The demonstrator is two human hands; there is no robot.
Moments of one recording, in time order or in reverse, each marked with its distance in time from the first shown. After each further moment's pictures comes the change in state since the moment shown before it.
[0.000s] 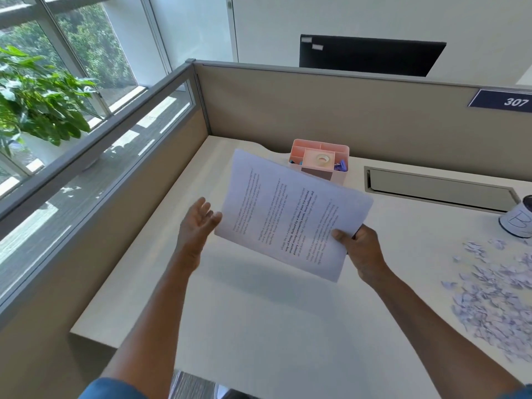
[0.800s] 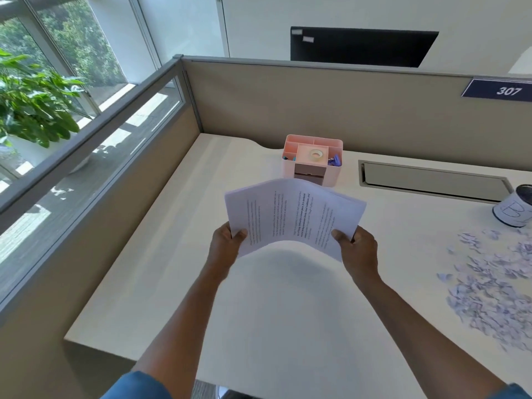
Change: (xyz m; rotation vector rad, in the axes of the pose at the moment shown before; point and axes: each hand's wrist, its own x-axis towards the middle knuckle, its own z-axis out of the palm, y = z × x) left_hand -0.008 -0.040 0.068 0.177 -0.026 -0.035; right_hand -0.012 0.012 0.001 -0.430 0.238 -0.123
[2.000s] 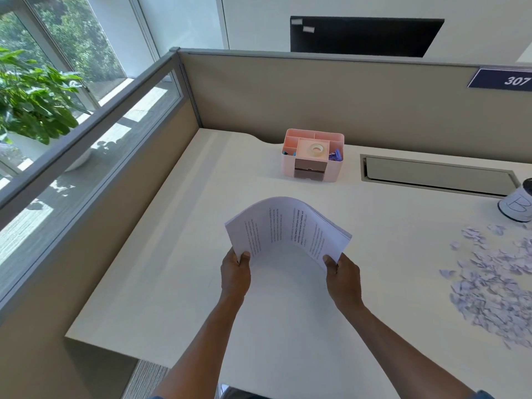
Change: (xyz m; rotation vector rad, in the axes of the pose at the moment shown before) left_hand -0.042 -0.053 0.032 0.077 0.165 -0.114; right_hand -0.048 0.052 0.031 -0.154 -0.015 -0.038
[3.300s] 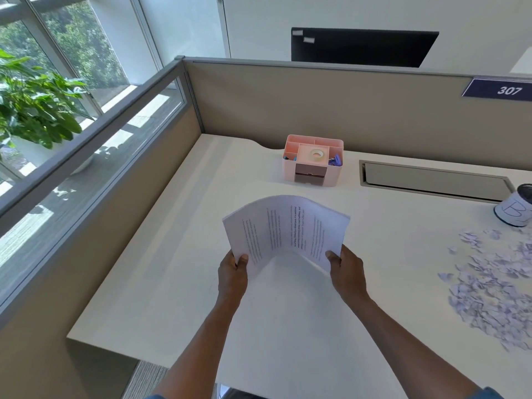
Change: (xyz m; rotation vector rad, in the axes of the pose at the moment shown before) left_hand 0.001 -0.006 -0.013 0.000 -0.027 0.053; right_hand 0.015 -0.012 -0.014 -0.029 -0.073 -0.020
